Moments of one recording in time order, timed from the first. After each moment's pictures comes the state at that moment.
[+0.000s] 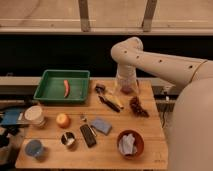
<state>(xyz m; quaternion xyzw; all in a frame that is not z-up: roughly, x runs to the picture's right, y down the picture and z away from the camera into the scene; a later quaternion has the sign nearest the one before) 0.123 0.016 0.750 -0.22 0.26 0.66 0.67</state>
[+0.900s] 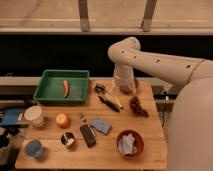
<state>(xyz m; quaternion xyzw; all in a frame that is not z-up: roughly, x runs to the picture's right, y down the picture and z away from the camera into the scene) 0.095 0.016 0.749 -0.23 0.25 0.62 0.70</state>
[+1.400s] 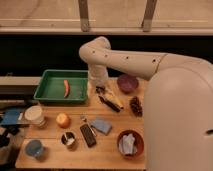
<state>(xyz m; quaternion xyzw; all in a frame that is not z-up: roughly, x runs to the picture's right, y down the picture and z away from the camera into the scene) -0.040 0.020 0.751 -0.28 0.20 0.52 0.78</state>
